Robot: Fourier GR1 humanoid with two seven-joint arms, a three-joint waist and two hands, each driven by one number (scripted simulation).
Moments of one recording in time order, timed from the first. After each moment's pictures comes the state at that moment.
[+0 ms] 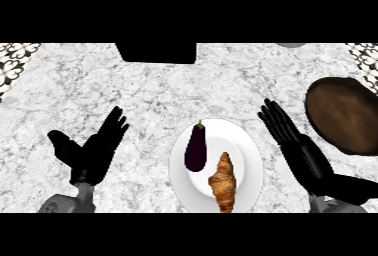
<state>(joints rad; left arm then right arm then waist) -0.08 0.24 -0.24 -1.49 0.43 0.20 0.15 -0.08 -0.34 0.32 -1.67 -0.34 0.02 -0.17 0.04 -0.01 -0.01</state>
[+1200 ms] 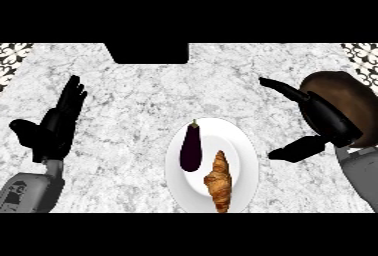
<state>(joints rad) -0.20 0.37 -0.11 -1.45 0.23 0.24 0.02 -0.40 -0.60 0.34 -1.50 0.04 0.11 -0.10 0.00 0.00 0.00</state>
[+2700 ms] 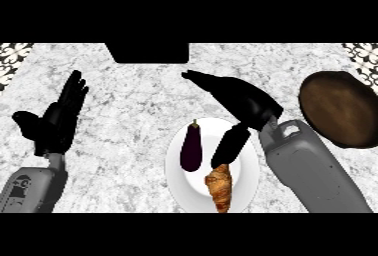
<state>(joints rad) -0.24 0.30 -0.03 -1.44 0.14 0.17 0.06 -0.70 -0.22 0.39 -1.55 0.23 0.42 0.52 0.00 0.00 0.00</state>
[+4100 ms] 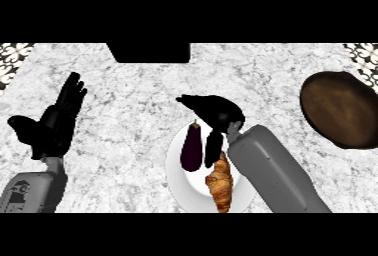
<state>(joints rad) -0.21 0.25 0.04 -1.49 0.07 0.11 0.08 -0.69 -0.05 0.40 -1.21 0.59 0.52 0.36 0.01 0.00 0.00</state>
